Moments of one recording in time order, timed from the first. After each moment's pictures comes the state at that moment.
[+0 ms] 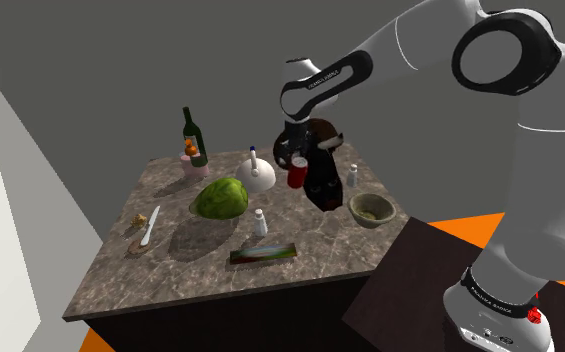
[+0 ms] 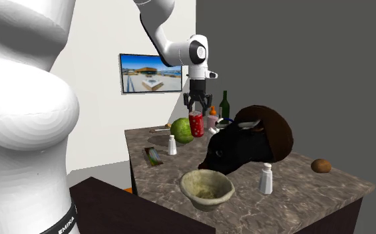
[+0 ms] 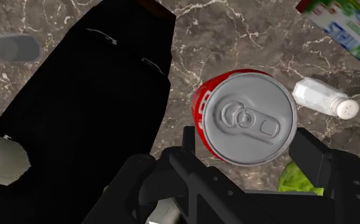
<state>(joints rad) -0.05 0.32 0.01 -1.82 0.01 2.14 0.02</state>
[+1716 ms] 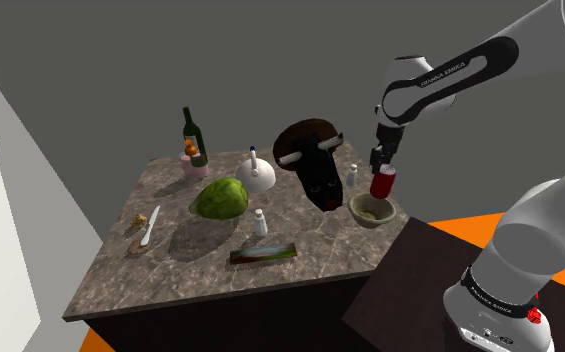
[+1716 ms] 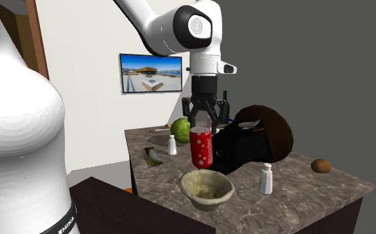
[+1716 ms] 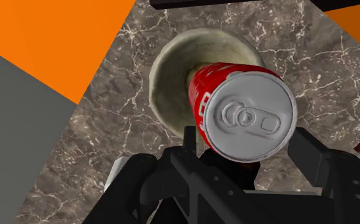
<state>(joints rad) -0.24 -0.36 -0.17 -2.60 -0.07 2.25 -0.29</state>
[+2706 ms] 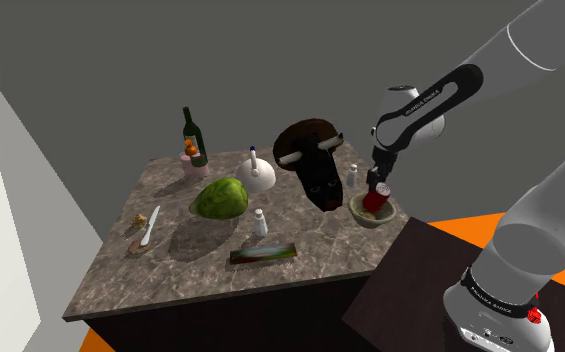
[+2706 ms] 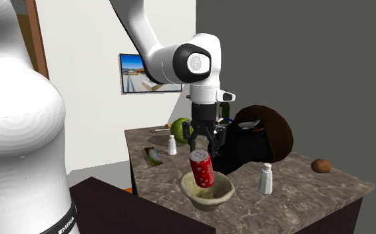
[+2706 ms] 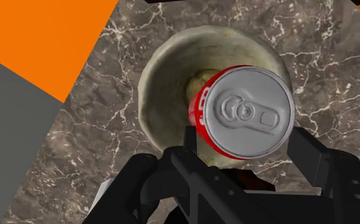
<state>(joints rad) -0.23 -0.20 -0.19 -2.69 -0.05 2.49 -0.31</state>
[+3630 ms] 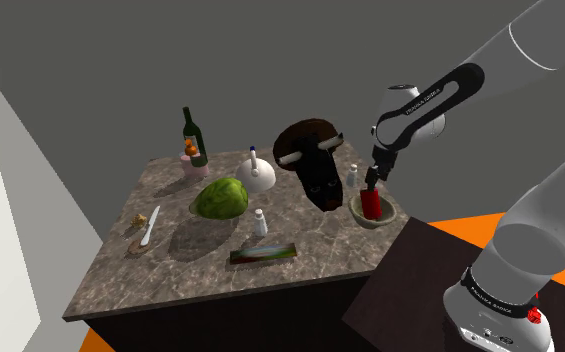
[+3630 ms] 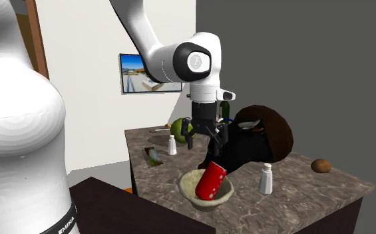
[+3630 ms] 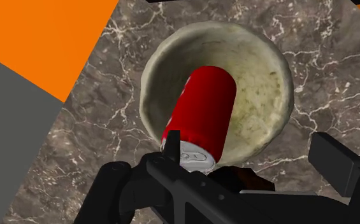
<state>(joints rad) -0.23 -0.20 -0.19 -2.68 -0.05 2.48 -0.31</state>
